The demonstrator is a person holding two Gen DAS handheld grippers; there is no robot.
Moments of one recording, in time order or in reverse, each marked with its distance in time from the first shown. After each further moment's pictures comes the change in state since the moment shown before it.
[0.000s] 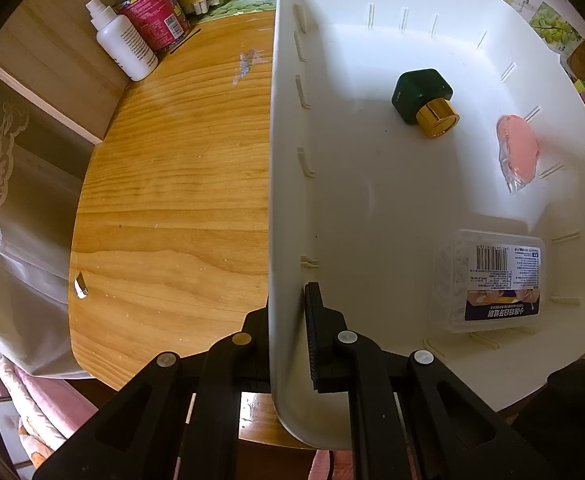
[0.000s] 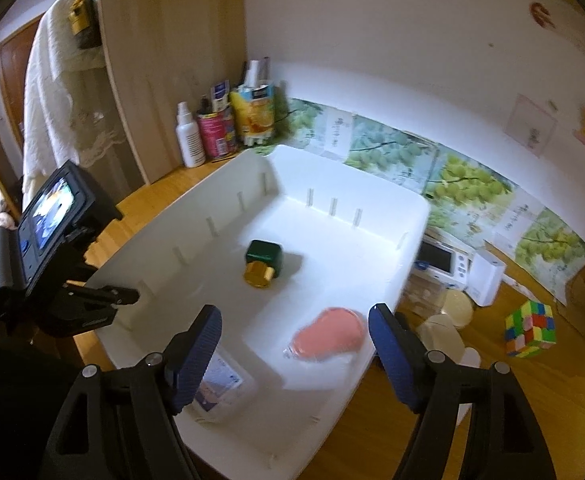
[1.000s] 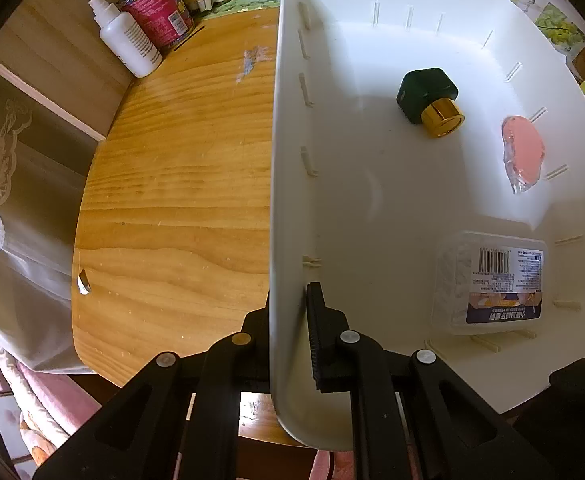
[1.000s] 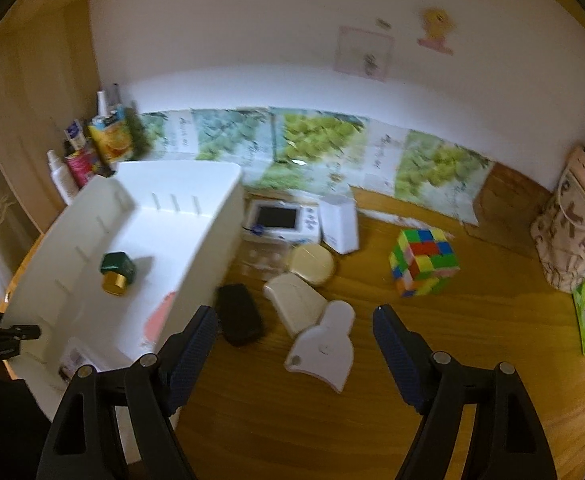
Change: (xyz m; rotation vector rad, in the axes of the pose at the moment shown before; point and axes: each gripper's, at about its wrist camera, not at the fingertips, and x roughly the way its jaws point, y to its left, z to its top) left arm 0.003 0.002 0.003 -0.015 0.014 0.016; right arm -0.004 -0.109 -0.046 0.286 0.024 -0.258
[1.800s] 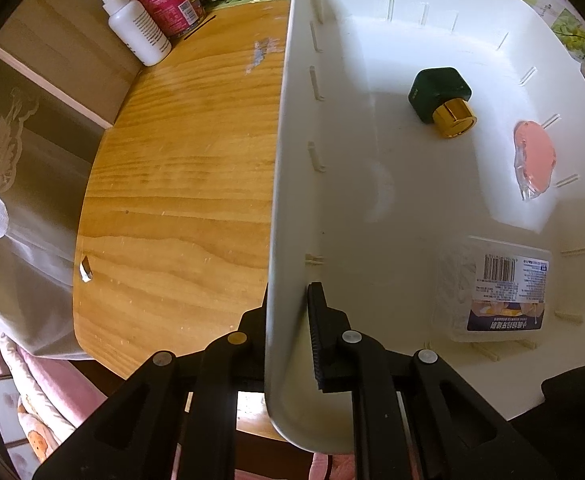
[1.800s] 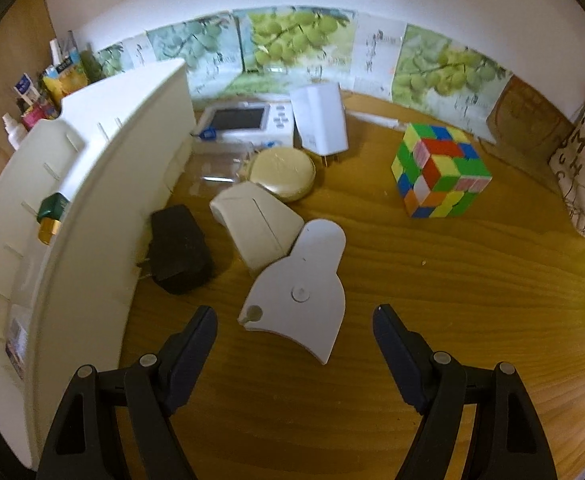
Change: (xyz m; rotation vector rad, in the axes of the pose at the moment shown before) left arm 0.007 -0.001 0.006 -0.049 0.032 0.030; right arm 0.081 -0.019 -0.036 0.036 0.230 -0.019
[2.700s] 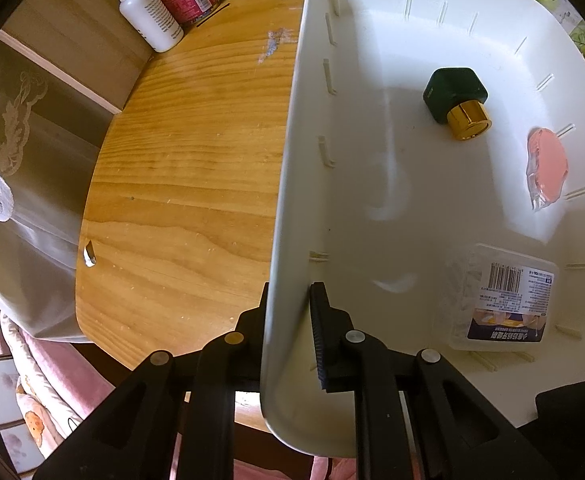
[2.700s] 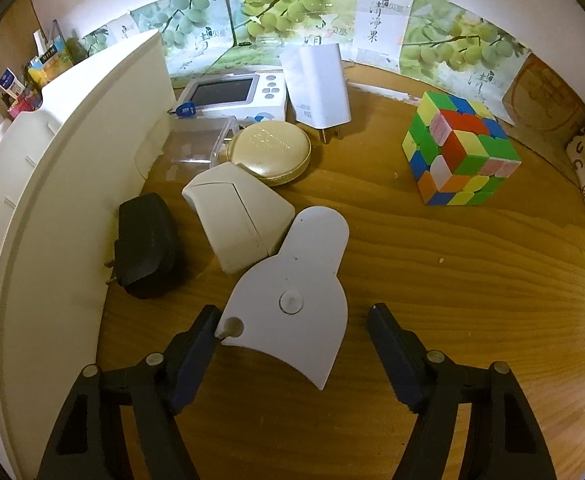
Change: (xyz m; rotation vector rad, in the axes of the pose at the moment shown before) left arm 0.001 -0.004 0.002 -0.052 0.037 0.029; right arm 0.021 -0.007 0.009 -0.002 0.069 0.032
